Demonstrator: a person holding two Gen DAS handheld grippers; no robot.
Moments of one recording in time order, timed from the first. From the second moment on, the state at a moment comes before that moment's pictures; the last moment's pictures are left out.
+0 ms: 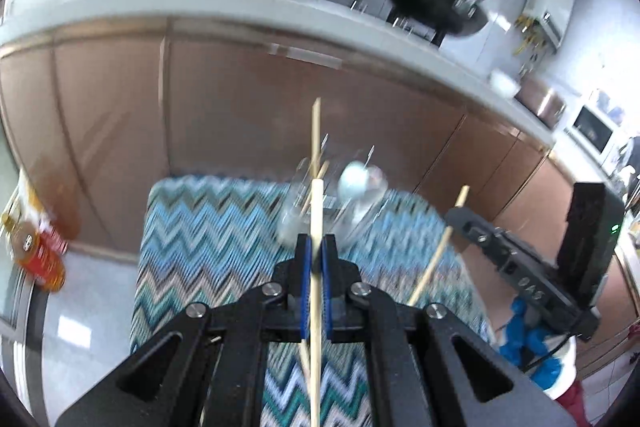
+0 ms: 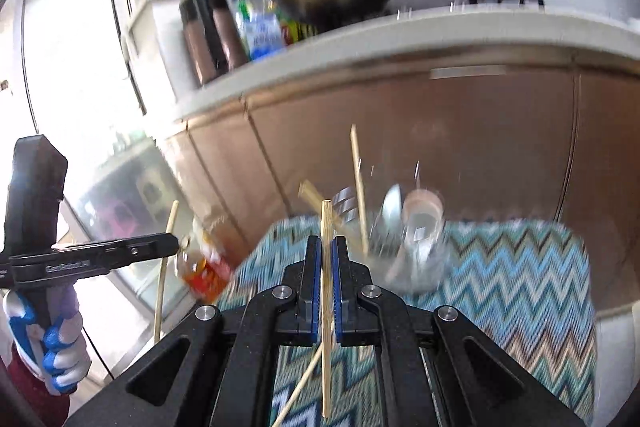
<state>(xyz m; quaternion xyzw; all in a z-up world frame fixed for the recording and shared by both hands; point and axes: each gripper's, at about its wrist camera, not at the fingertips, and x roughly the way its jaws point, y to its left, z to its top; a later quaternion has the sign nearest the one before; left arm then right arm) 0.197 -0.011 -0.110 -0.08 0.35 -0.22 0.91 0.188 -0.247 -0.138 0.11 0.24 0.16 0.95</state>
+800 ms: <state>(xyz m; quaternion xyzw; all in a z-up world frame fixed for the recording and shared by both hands) 0.348 -0.068 -0.079 -0.13 0.13 -0.14 0.97 0.312 -0.238 -0.113 0.08 0.11 0.16 0.98</state>
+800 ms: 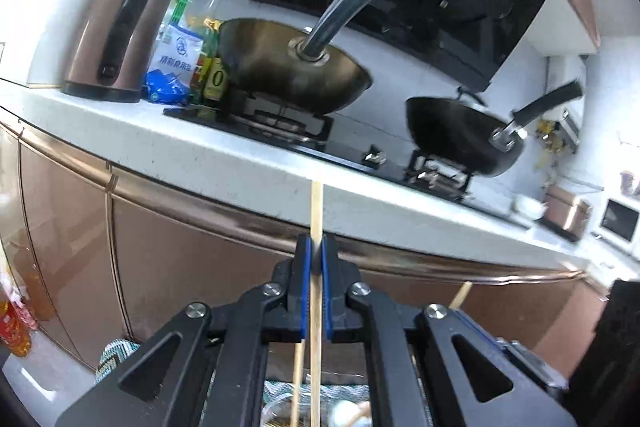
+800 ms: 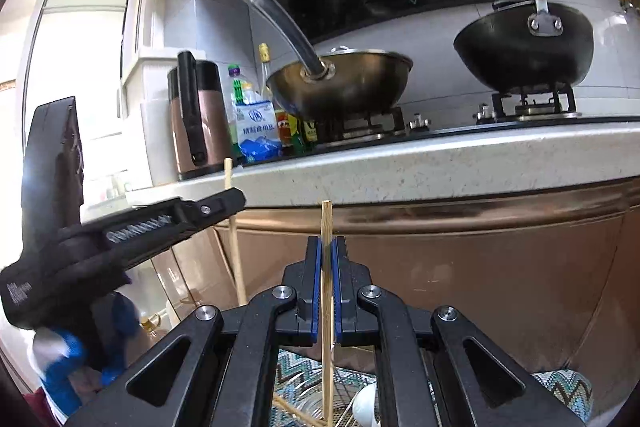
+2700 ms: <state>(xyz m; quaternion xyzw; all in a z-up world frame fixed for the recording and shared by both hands) 0.104 0.020 -0.063 -0.04 0.11 -0.06 0.99 0.072 -0.156 -0.083 -0.05 0.11 -0.03 0.99</state>
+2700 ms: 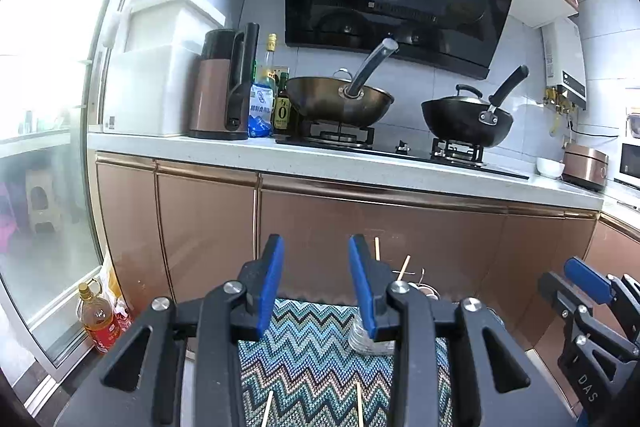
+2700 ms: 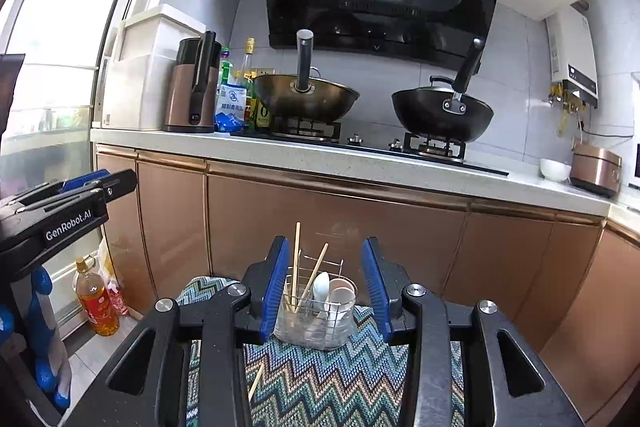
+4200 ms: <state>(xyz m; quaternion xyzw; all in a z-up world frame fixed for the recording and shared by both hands) 0.271 0.051 -0.306 -0.02 0.60 -0.15 0.78 0.291 -0.142 -0.327 0.05 0.58 0.13 0.80</state>
